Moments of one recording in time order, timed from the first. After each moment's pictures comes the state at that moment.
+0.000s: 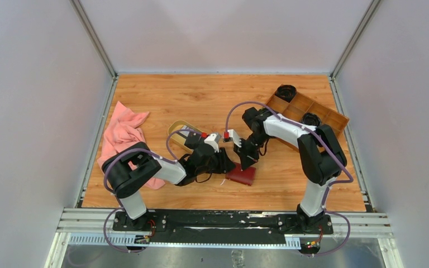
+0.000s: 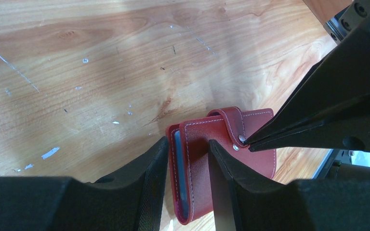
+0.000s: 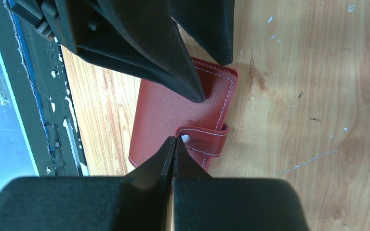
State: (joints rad) left arm -0.91 1.72 0.54 0.68 0.02 -0.80; right arm 0.52 1.81 1.20 -0.95 -0.70 -0.86
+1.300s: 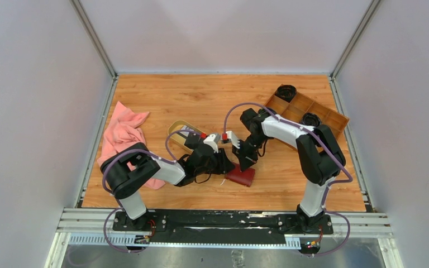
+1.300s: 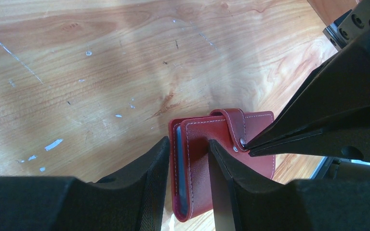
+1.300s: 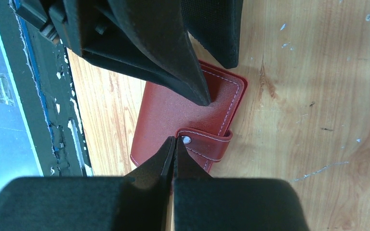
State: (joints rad) left arm -0.91 1.71 0.53 0.67 0.02 -0.80; right arm 0.55 1.81 1.20 -0.95 -0.70 -0.85
